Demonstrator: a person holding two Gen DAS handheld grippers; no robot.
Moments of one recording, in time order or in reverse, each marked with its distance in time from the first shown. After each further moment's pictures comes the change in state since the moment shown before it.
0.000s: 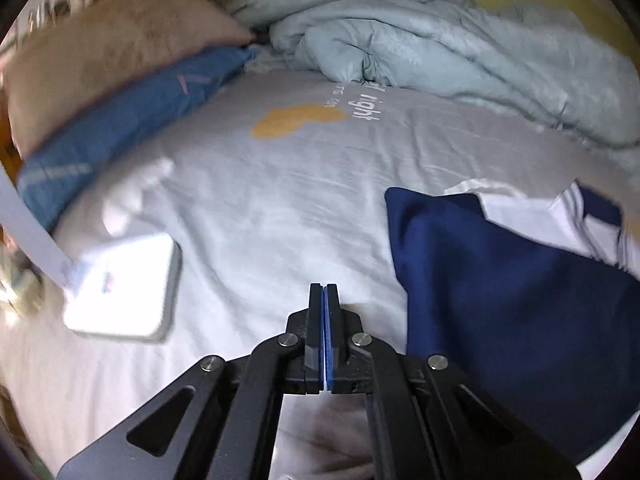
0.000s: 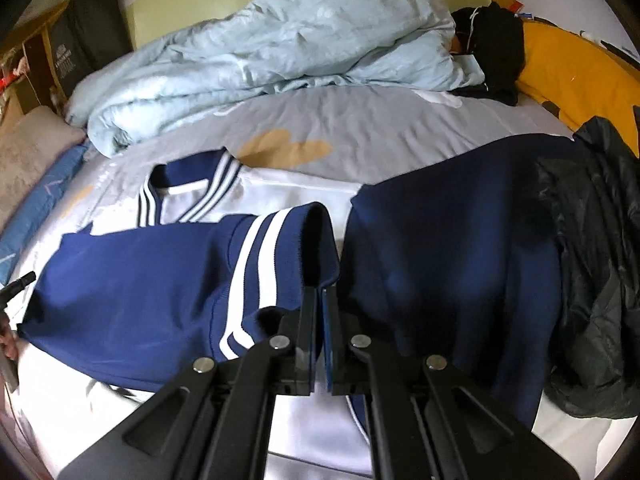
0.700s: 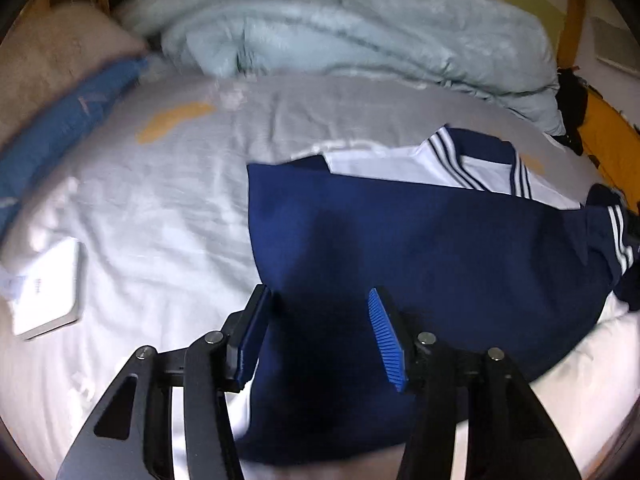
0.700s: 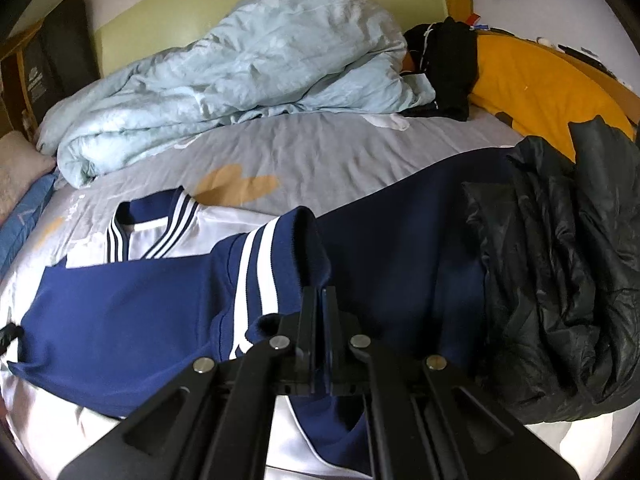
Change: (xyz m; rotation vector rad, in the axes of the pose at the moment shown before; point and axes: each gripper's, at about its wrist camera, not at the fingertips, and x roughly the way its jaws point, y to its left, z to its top) left arm -0.027 -0.065 -0.018 0.187 0.098 -0.275; right arm -0.030 -0.020 0.010 0.022 -0.088 -0.119
